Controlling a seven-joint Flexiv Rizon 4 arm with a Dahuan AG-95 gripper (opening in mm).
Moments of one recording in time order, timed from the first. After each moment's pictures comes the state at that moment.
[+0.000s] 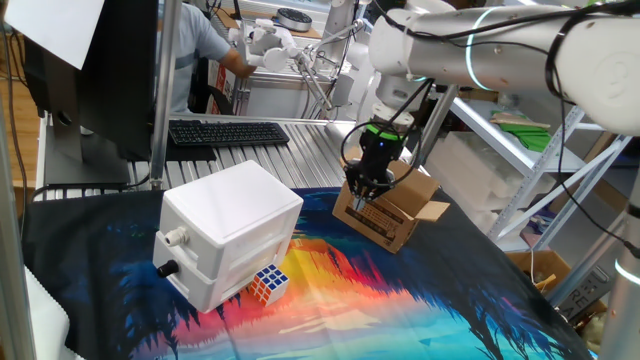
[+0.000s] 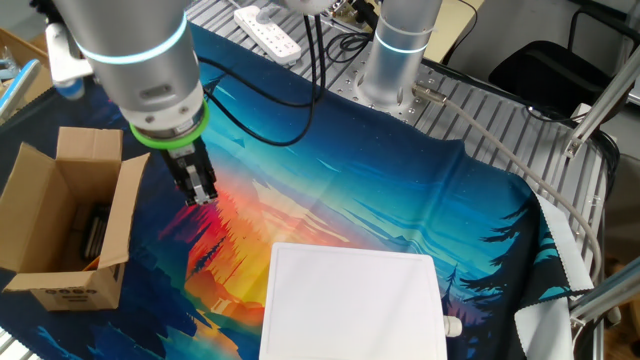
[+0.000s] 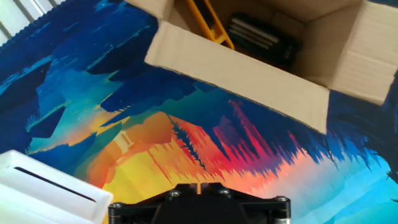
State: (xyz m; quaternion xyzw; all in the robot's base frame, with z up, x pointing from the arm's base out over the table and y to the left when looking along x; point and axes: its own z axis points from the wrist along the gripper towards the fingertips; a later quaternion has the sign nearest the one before) arm 0.625 -0.072 0.179 -0.34 -0.94 -0.01 0.06
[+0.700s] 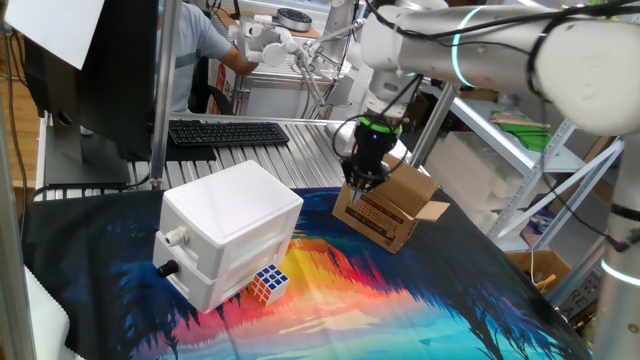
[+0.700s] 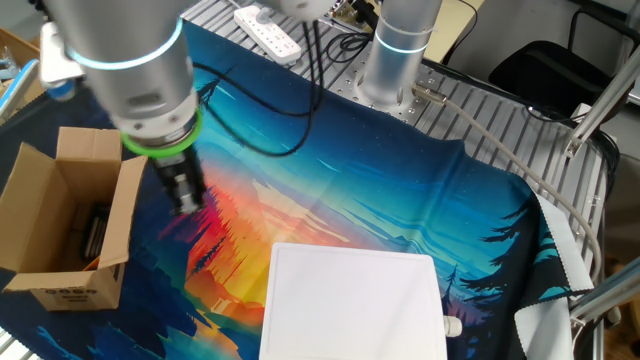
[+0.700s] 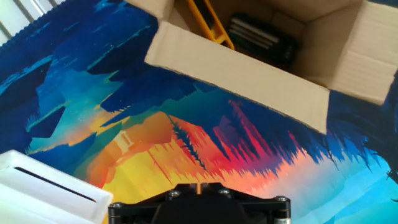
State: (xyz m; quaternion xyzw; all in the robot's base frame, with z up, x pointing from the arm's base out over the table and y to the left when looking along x) arm 0.661 -0.079 0.181 -0.38 -0.93 0.01 0.05
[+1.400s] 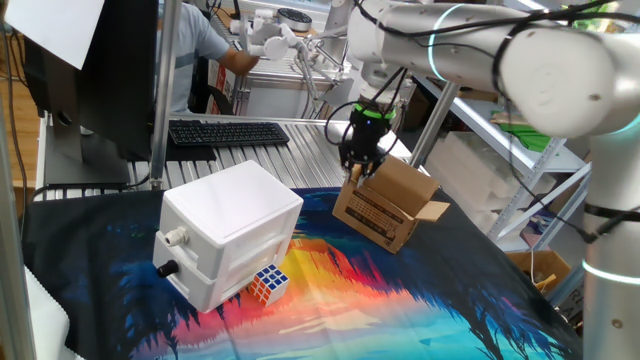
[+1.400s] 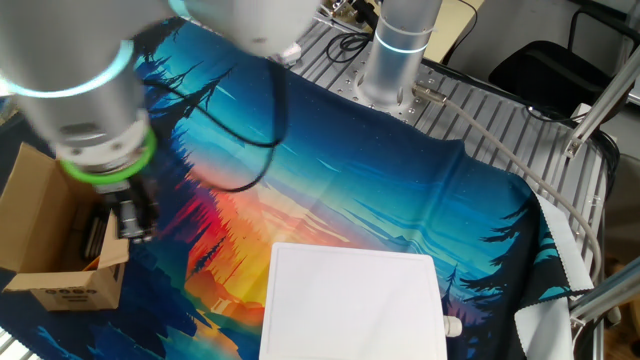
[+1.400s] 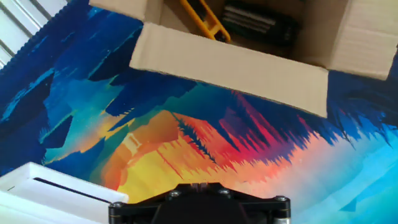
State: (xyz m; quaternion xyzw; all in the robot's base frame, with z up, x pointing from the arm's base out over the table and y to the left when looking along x) arm 0.721 -0.109 0.193 -0.38 -0.92 0.03 0.04
